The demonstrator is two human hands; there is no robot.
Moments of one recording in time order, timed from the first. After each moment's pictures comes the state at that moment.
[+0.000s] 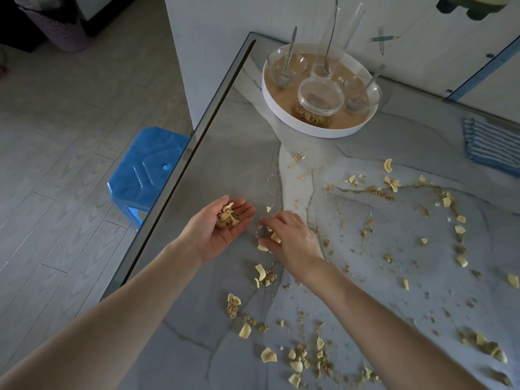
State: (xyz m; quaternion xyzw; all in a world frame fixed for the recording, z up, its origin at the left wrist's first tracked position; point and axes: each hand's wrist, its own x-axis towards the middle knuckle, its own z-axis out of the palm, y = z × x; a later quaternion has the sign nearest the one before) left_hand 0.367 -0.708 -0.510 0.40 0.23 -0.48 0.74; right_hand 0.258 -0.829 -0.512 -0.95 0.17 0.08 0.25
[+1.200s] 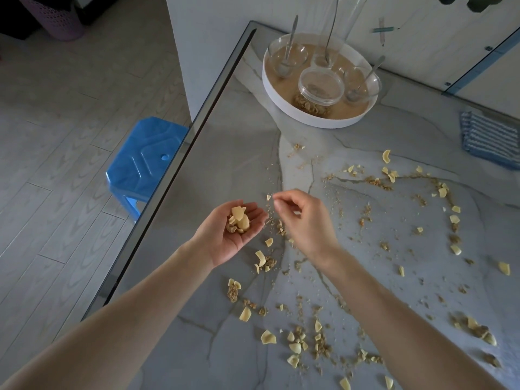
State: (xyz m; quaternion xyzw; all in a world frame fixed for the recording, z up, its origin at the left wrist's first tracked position) left_hand 0.339 -0.709 -0.503 0.37 0.27 -0.52 0.72; right_hand 0.255 -0.826 -0.471 -0.85 0.26 -0.06 0.45
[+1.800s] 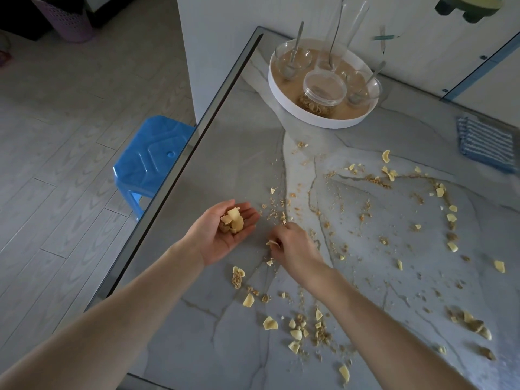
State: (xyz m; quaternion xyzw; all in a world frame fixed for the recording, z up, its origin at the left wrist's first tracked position) left_hand 0.331 -0.679 -0.505 0.40 0.23 -0.51 0.73; right_hand 0.223 -0.798 -0.509 -0.94 0.21 0.16 0.23
